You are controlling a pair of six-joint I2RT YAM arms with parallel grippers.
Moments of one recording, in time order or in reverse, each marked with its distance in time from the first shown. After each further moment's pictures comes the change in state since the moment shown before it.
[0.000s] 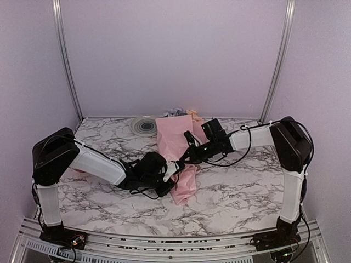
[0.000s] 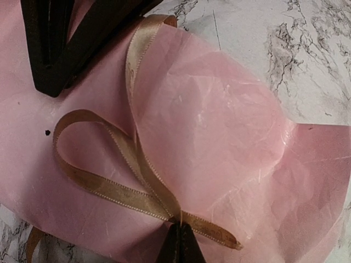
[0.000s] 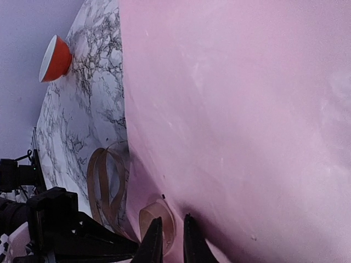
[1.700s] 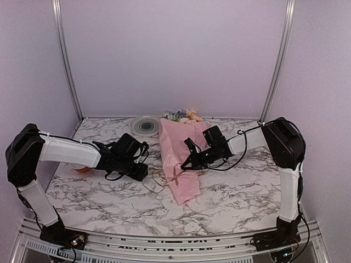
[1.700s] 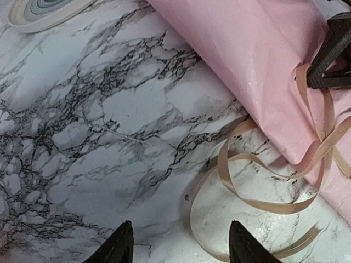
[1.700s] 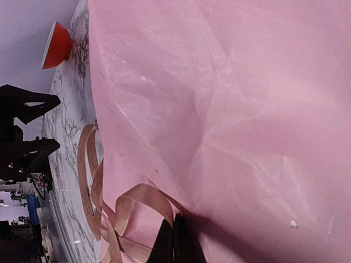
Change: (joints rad) left arm 0.204 -0.278 -0.053 -0.396 -0.150 -0.294; right arm -0.029 0.086 -0.030 0.051 -0.119 -0.018
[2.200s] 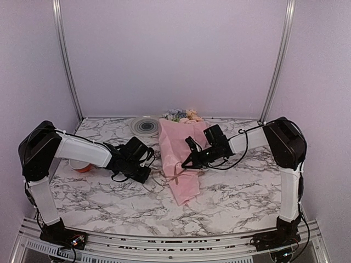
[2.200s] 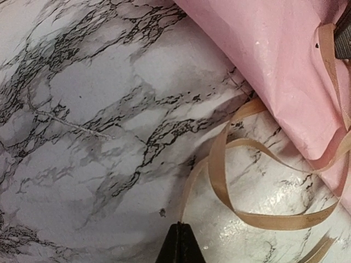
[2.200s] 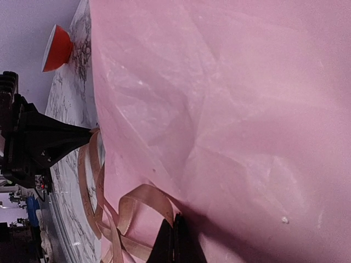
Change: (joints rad) left arm -0.006 0.160 0.066 -0.025 0.069 -0.028; right arm -0.010 -0.008 -0.001 -0.001 0.008 0.000
